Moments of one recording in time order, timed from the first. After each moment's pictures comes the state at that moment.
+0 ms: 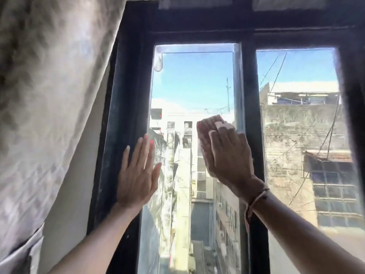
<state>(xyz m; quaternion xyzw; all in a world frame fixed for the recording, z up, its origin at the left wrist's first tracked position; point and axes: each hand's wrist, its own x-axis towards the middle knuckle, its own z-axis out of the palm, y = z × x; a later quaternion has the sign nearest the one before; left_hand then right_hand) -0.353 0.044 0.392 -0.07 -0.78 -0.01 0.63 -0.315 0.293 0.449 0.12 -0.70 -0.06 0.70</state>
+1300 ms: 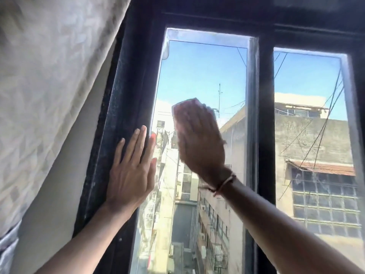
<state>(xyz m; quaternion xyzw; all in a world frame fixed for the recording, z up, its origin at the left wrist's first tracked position) -0.366 0.028 0.373 -0.08 -0.73 -0.03 0.67 -0.345 0.207 0.460 0.16 -0.69 -0.09 0.70</state>
